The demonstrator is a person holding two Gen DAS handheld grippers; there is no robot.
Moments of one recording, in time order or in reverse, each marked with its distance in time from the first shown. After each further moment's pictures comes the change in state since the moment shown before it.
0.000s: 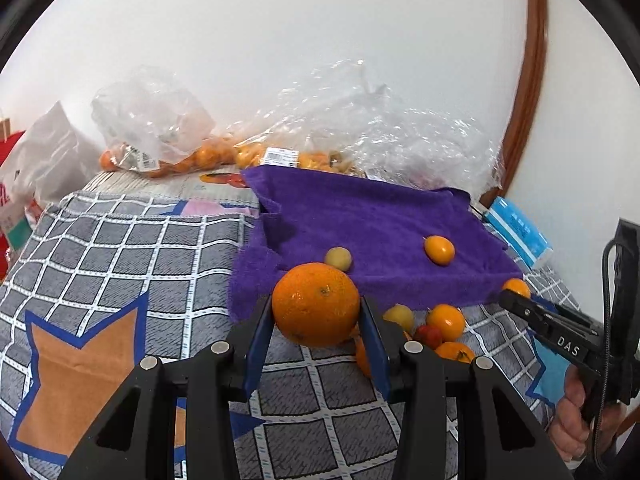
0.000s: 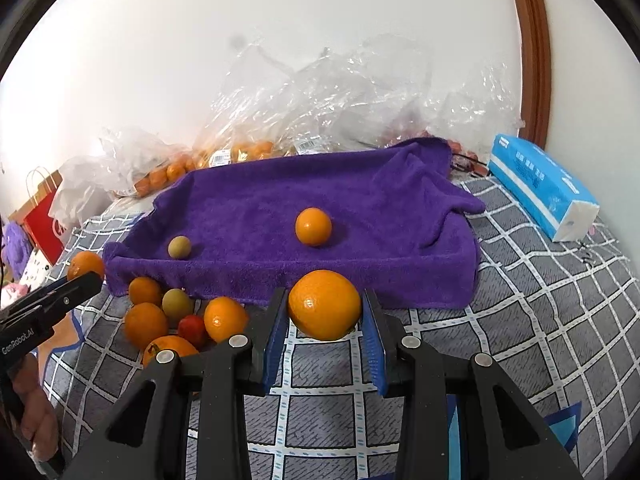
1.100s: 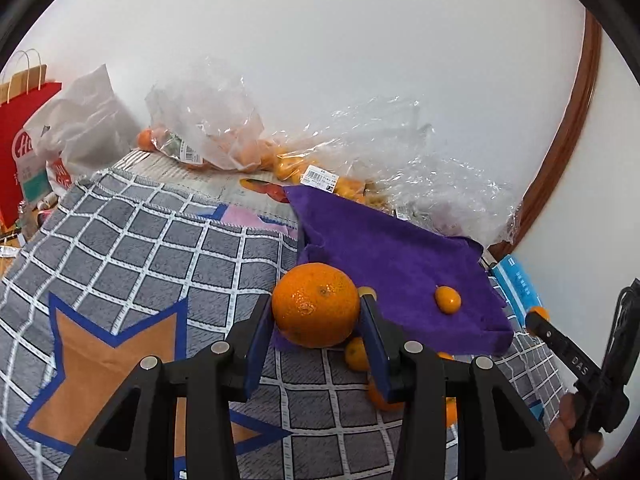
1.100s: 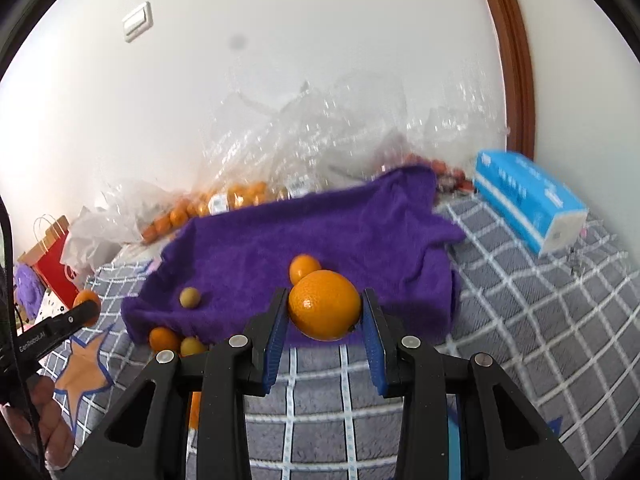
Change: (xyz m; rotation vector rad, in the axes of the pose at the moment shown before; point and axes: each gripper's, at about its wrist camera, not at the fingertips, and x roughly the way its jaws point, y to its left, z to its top) left arm -0.022 0.035 0.027 -0.195 -0.005 0.010; right arm -0.029 -0.012 0.036 0.061 -0.093 0.015
